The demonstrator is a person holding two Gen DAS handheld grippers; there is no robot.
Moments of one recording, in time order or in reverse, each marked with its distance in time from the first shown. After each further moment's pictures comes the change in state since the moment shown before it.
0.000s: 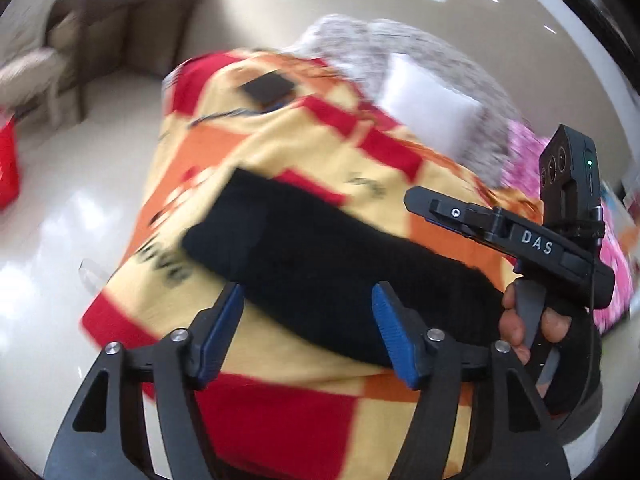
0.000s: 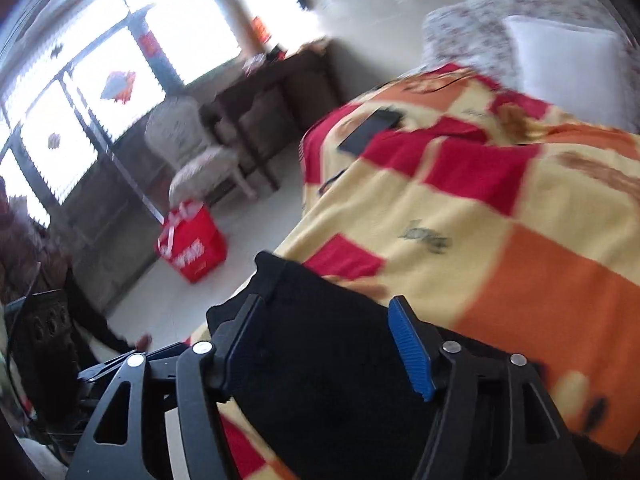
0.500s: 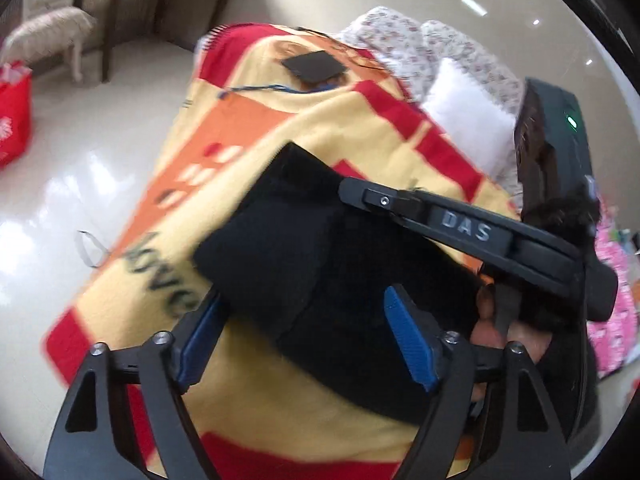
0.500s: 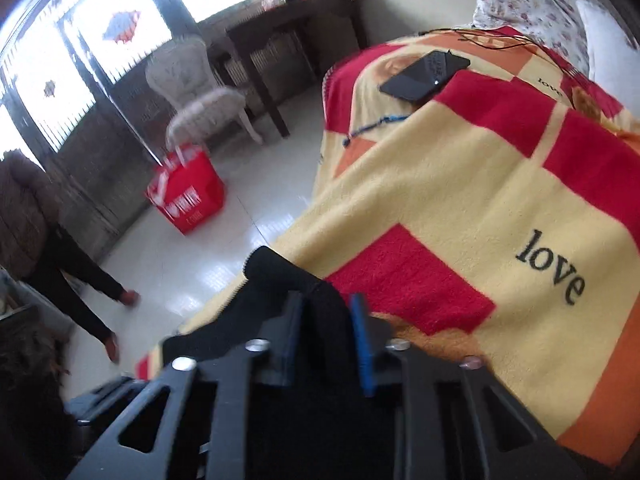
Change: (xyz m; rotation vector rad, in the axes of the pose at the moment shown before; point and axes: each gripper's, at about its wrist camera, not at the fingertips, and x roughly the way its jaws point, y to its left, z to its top) left arm 0.056 0.019 0.009 -0.120 0.028 -0.048; right arm 0.115 0.023 0.016 -0.064 0.153 0.043
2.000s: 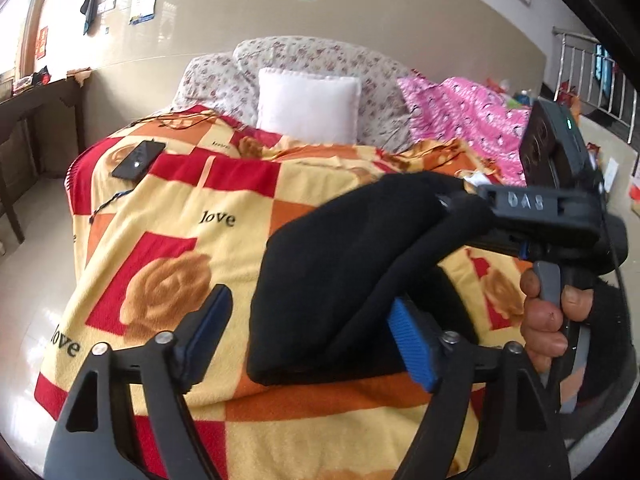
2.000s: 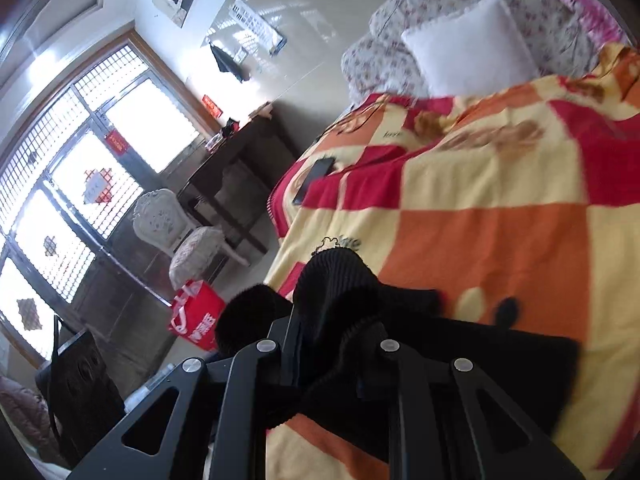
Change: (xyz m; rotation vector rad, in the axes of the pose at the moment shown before) left arm -0.071 -0.162 -0.066 0.578 -0.119 -0.151; right arm -0.259 -0.075 -0.137 0.382 -0.395 -0.045
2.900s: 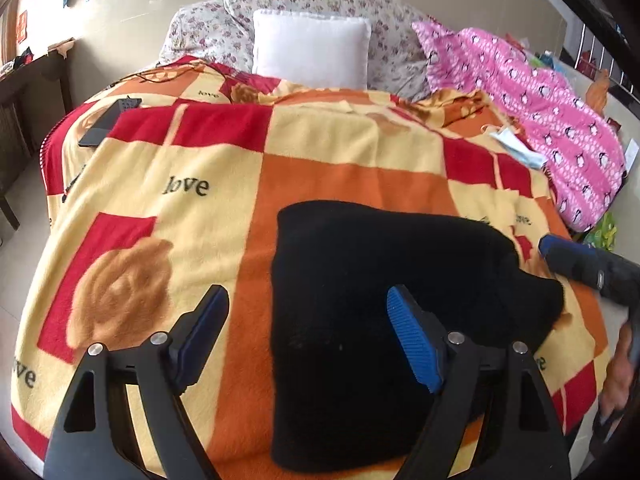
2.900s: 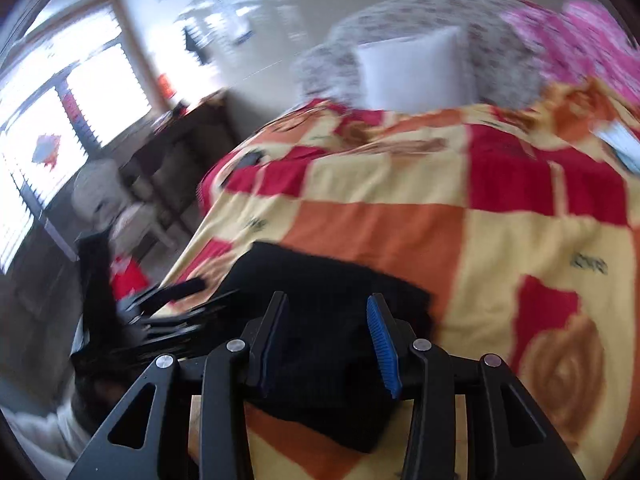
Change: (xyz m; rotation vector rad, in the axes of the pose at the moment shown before) left arm 0.109 -0.007 0.010 0.010 0.207 0.045; right arm -0.045 -0.018 -0.023 -0.146 0.029 -0.268
